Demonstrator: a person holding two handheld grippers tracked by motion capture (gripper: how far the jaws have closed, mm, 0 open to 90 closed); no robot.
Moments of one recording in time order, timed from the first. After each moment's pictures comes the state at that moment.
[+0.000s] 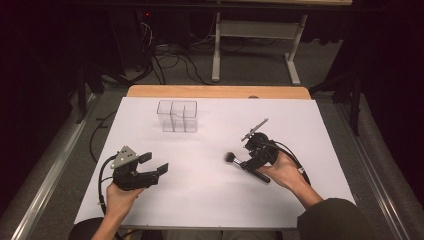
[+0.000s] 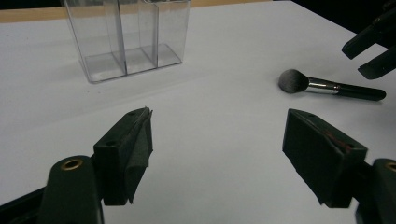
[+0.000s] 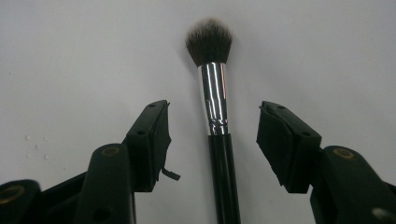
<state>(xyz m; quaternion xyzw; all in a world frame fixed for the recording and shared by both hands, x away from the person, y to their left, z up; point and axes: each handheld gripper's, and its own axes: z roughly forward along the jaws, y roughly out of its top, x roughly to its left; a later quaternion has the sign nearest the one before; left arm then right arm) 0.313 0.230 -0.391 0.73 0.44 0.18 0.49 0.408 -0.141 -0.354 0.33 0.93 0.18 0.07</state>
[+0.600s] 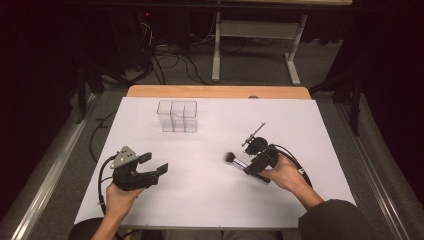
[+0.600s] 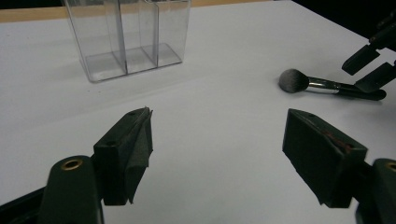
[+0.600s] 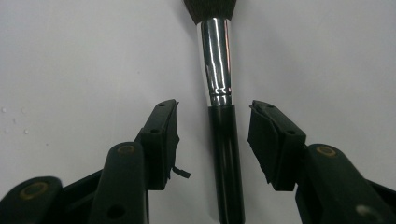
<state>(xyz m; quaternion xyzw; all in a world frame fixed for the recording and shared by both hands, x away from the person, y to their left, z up) 0.313 0.230 -0.391 0.73 0.44 0.18 0.49 0.409 -0.144 -0.369 0.33 0.93 0.13 0.04</state>
